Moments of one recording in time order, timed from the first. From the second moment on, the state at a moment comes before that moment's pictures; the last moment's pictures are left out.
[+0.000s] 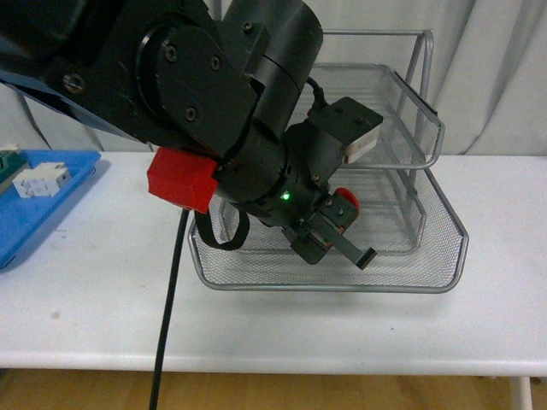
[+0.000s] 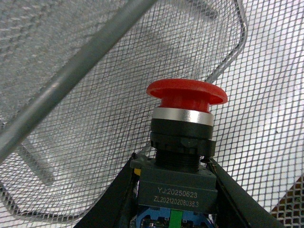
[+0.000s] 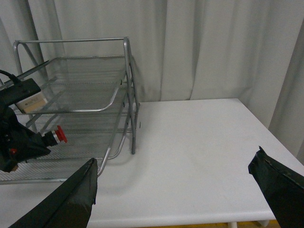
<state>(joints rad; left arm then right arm) -0.53 2.07 1.31 -0.02 0.04 0.37 0.00 0.00 0.01 0.00 0.00 0.00</state>
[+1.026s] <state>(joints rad) -0.28 1.31 0.31 1.01 -0.28 0.01 0.00 0.00 0.01 0.00 0.00 0.00</state>
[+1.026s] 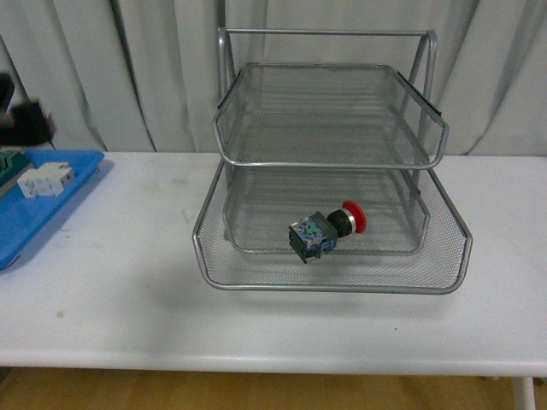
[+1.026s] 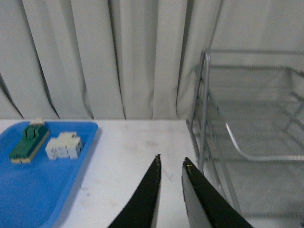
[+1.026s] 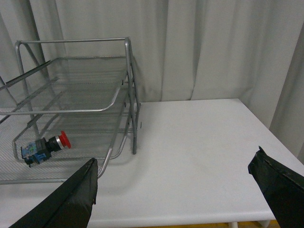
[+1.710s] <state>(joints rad) -0.09 0.86 0.04 0.82 -0.09 0.00 0.00 0.00 0.01 0.00 0.00 0.00</state>
